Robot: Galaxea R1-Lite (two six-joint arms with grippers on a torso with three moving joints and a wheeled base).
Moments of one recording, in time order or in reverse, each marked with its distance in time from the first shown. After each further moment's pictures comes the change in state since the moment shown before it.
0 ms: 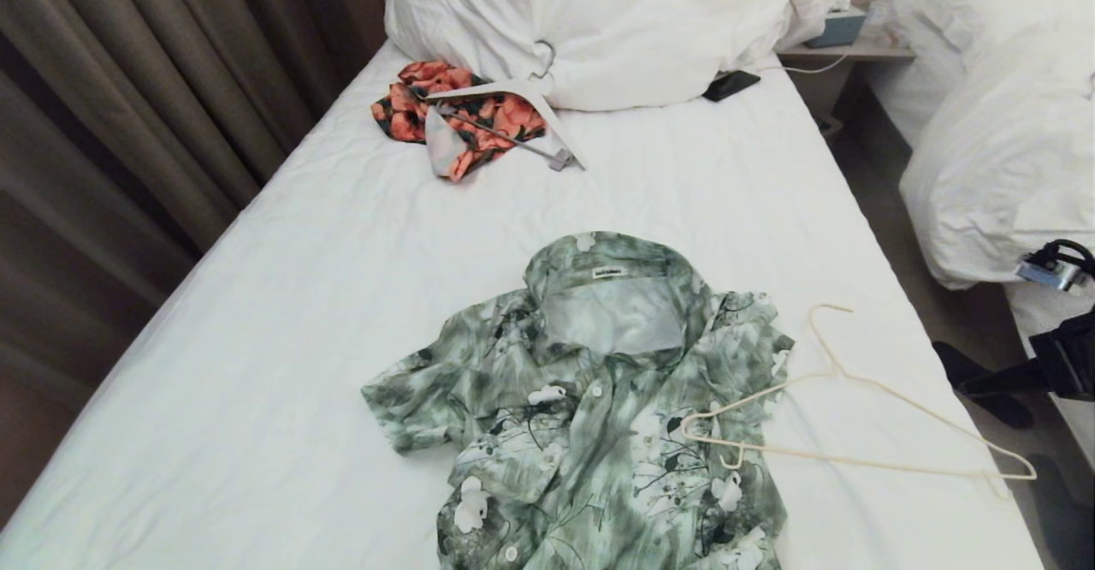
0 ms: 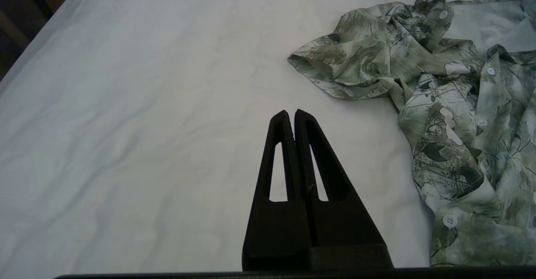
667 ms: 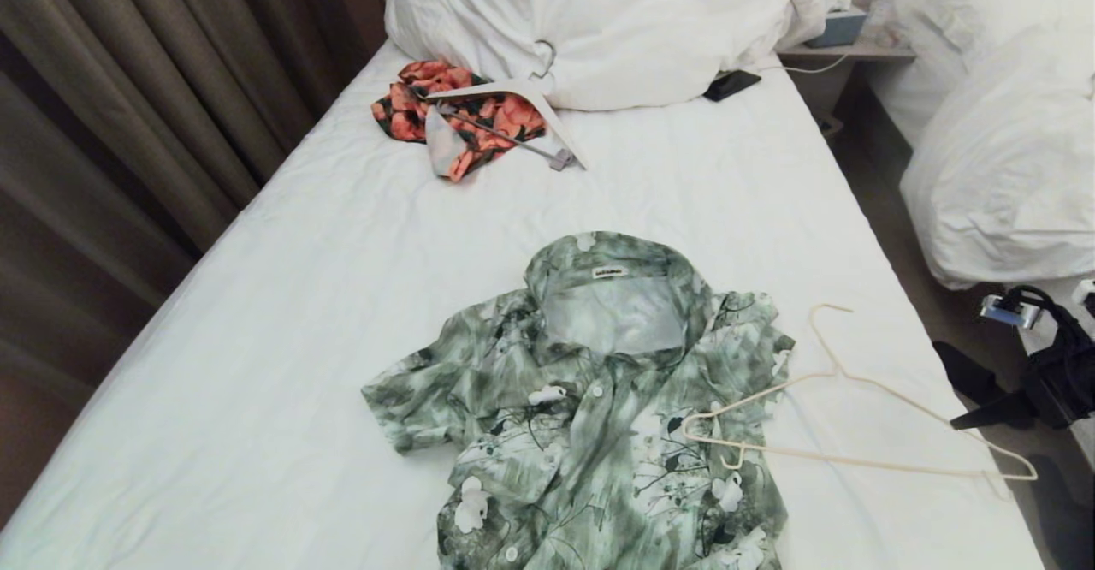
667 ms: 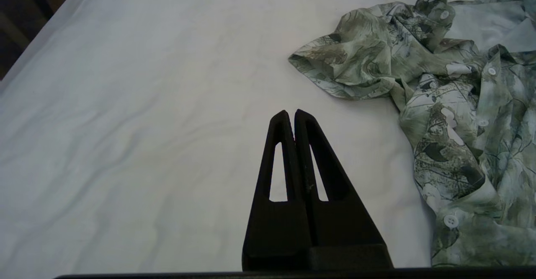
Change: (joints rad) left arm 0.000 0.000 0.000 0.000 0.000 0.000; right arm -0.059 0.250 -0.140 0.157 -0.003 -0.380
